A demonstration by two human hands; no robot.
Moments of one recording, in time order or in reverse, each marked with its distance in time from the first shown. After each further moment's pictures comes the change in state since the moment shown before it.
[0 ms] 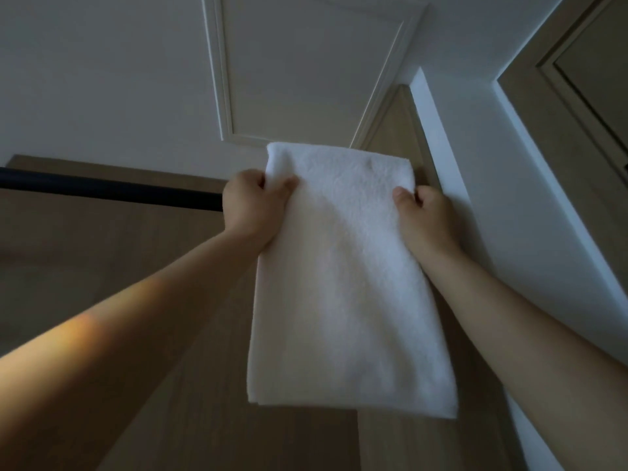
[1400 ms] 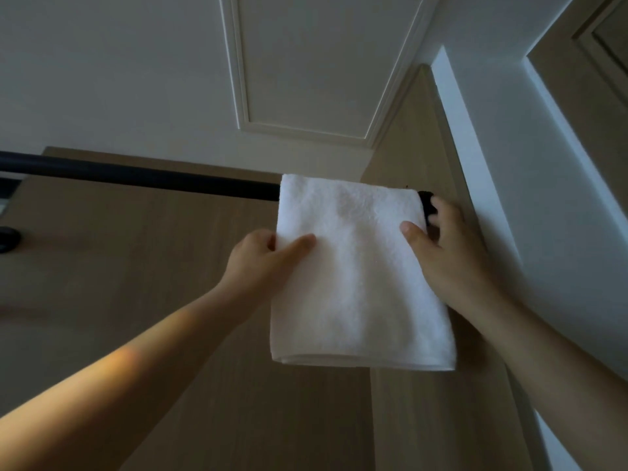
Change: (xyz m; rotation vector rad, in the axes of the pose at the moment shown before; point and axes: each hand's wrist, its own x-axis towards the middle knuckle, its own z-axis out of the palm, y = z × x) left_hand -0.072 -0.037 -0.027 0.027 -0.343 -0.215; right_hand -0.058 0.018 -0.017 -0.142 -0.186 -0.063
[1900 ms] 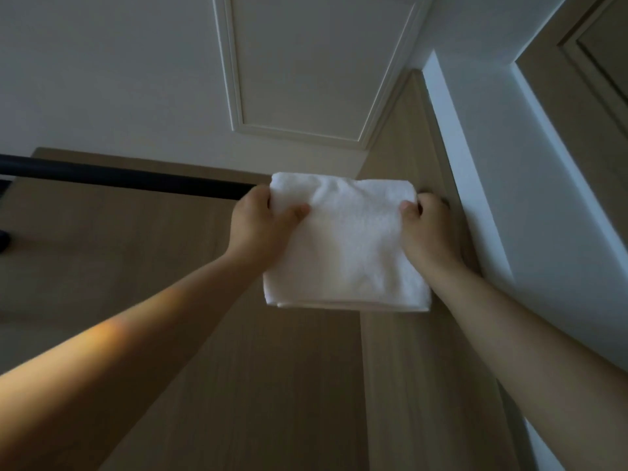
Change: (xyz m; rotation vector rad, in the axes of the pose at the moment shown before) left_hand 0.038 0.026 0.005 0.109 0.262 0.219; right_hand 0.038 -0.009 0.017 -0.023 0.172 0.092
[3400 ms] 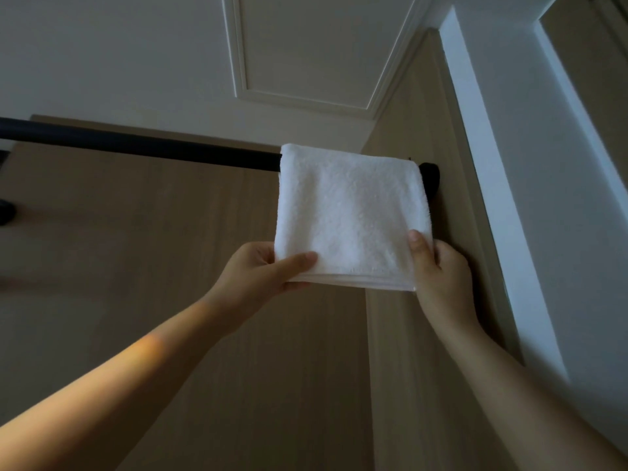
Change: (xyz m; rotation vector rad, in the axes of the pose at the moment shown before) left_hand -0.071 -0.058 -0.022 -0.544 -0.520 -0.269; right_hand -0.084 0.047 0.007 0.293 -0.040 0.015
